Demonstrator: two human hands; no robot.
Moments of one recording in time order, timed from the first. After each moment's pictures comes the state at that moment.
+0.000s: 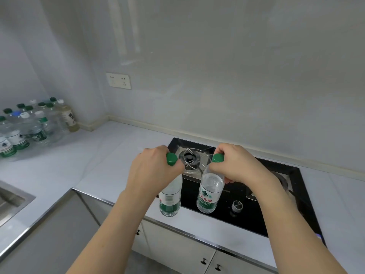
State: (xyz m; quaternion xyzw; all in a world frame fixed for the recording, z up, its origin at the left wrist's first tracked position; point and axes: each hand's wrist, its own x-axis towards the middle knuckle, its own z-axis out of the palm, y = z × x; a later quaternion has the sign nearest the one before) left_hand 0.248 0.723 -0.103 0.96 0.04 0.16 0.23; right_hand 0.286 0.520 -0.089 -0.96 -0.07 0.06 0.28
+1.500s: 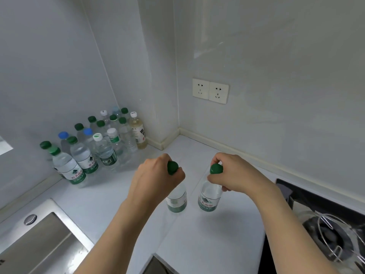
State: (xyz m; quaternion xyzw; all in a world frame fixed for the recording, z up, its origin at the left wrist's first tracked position) left_hand 0.497 1.150 -0.141 0.96 0.16 0.13 0.21; right_hand 0.582 0.959 -0.135 -0.92 -0.18 0.18 0.29
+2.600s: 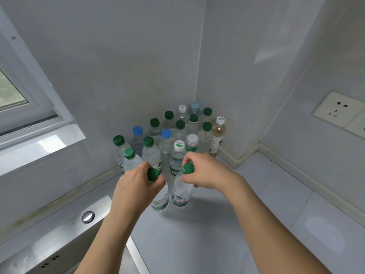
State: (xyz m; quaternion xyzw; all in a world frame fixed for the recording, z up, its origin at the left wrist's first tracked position) left_hand 0.502 1.466 -0.217 0.89 0.36 0.15 0.22; right_hand 0.652 1.345 -0.194 -0.85 -0.40 0.26 0.20
